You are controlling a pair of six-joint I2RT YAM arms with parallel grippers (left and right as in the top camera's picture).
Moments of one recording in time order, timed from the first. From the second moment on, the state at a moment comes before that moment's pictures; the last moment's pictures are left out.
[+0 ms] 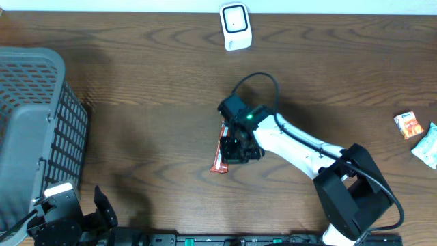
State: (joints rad) left arm -0.07 0.32 1.05 -1.37 -0.40 -0.15; right arm 0.71 1.85 1.20 -0.87 -0.28 0.61
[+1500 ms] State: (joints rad) left arm -0.07 0.32 1.05 -1.37 -0.40 -0.15; right arm 0.59 1.92 1.59 -1.02 -0.14 0.33
